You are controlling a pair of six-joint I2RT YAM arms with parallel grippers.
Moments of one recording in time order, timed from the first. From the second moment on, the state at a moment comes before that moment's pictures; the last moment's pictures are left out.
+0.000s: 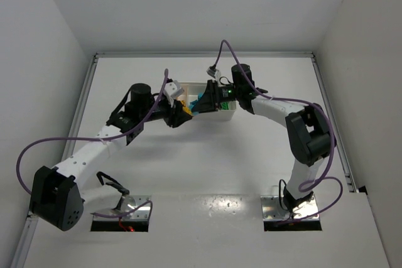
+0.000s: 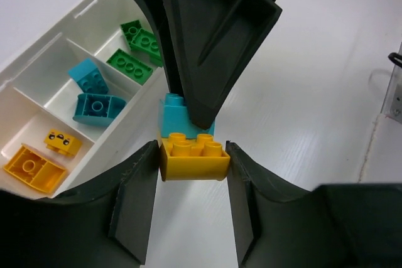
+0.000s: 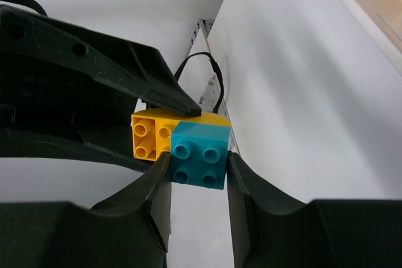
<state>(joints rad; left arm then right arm) -0.41 1.17 0.83 -0.04 0.61 0.10 0.45 1.84 1.15 0.28 -1.10 0.80</state>
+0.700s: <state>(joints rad) -0.43 1.18 0.83 -0.05 0.50 0.13 0.36 1.84 1.20 0.26 -1.03 0.82</state>
